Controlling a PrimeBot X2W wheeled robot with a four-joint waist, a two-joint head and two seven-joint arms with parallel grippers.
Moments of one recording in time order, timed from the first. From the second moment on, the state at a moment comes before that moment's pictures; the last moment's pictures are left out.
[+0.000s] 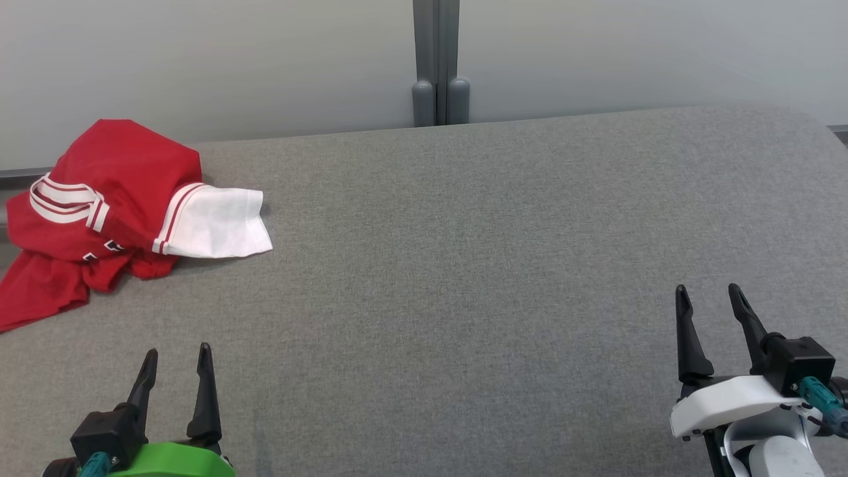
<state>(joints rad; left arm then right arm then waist) 0.03 0.10 0.06 0.23 -0.23 -0.12 -0.23 -0.03 -0.05 -0.12 0.19 0.08 0.13 -0.23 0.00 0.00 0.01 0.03</state>
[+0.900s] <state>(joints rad) 0.02 0.12 0.02 0.27 -0.19 -0.13 -0.26 -0.03 -0.05 -0.12 0.23 0.03 0.13 -0.26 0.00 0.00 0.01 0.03</state>
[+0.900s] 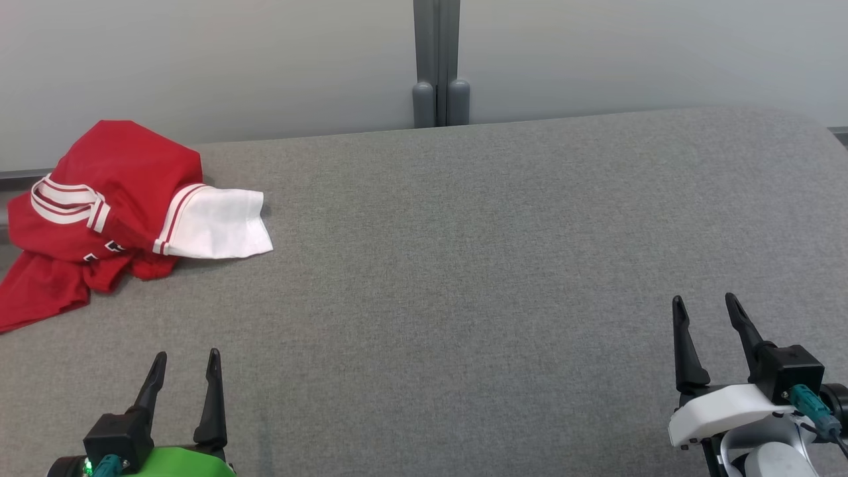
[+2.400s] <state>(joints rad) -0.10 0.18 -0.06 0.35 -0.26 -0.13 -0.26 -0.10 -0.05 0.03 0.27 0.05 0.13 -0.26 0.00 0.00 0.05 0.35</state>
